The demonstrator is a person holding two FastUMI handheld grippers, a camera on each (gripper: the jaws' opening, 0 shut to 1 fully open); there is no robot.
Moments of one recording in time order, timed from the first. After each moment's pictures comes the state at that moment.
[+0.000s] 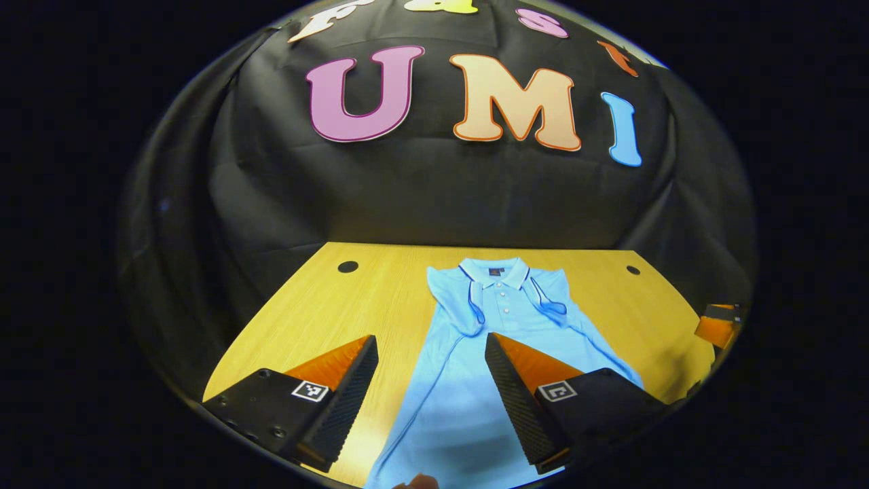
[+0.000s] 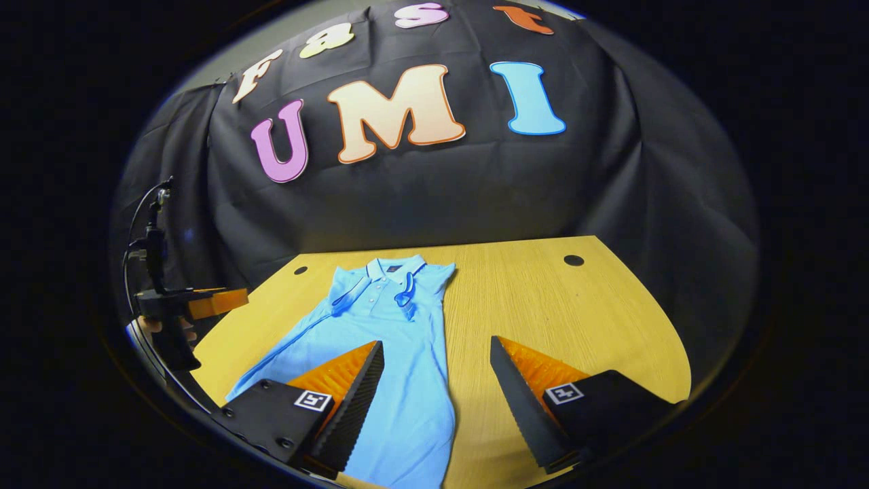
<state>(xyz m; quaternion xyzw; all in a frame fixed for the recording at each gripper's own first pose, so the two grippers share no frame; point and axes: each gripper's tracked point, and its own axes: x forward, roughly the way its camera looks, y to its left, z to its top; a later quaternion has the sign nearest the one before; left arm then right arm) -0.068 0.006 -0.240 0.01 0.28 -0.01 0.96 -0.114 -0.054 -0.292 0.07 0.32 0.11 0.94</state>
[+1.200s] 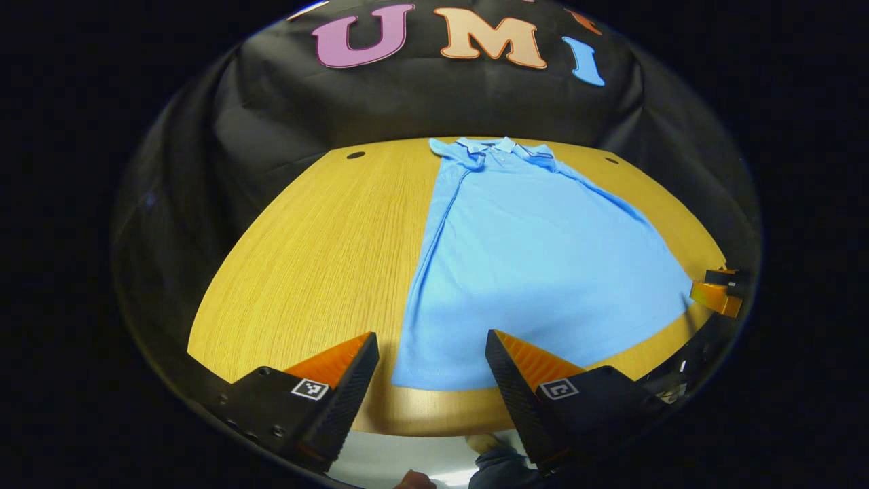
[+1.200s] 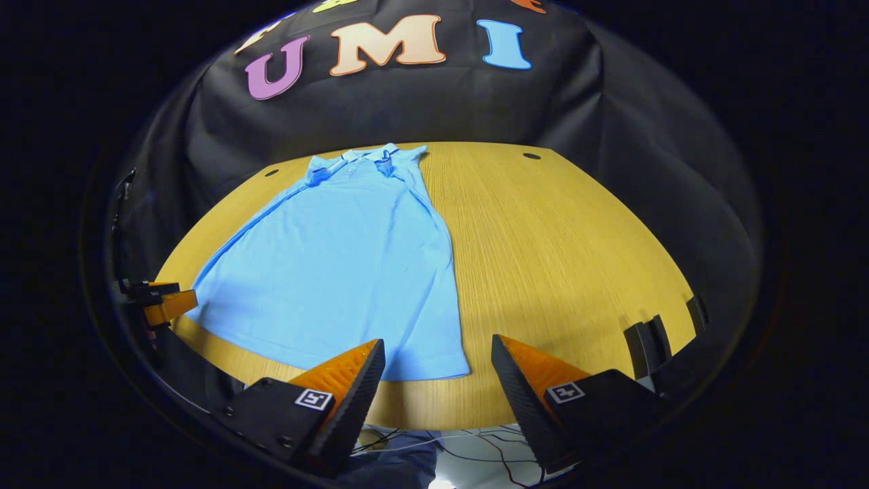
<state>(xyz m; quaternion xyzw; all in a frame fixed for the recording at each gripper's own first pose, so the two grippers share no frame) -0.258 0.047 -0.379 0.04 0.42 -0.04 0.91 -0.308 -0.060 -0.410 0.00 0.46 0.01 0.89</state>
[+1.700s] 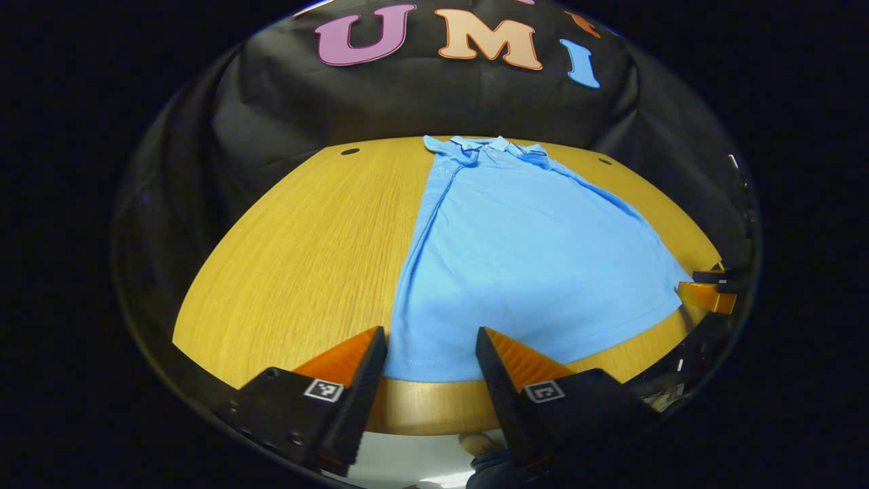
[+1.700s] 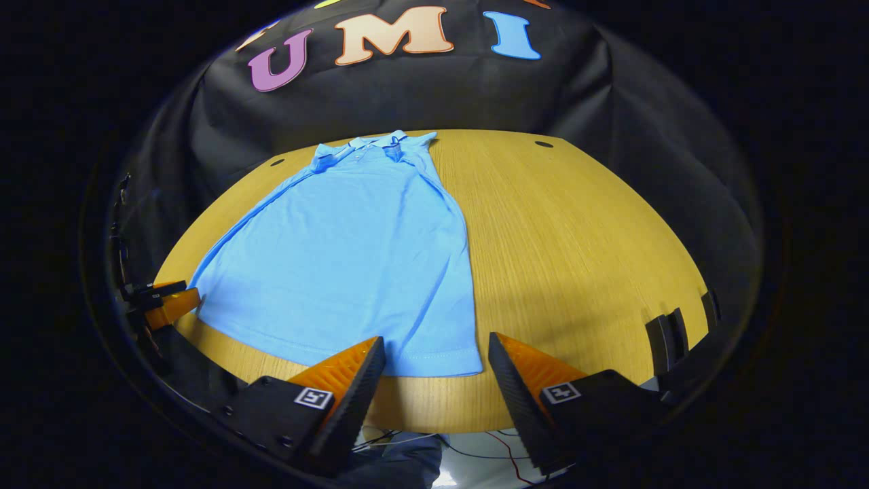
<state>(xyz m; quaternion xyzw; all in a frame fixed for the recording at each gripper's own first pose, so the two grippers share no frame) -0.262 0.029 -0.383 0.02 0.39 -0.08 0.92 -0.313 -0.045 -0.422 0.01 0.47 0.05 0.88</state>
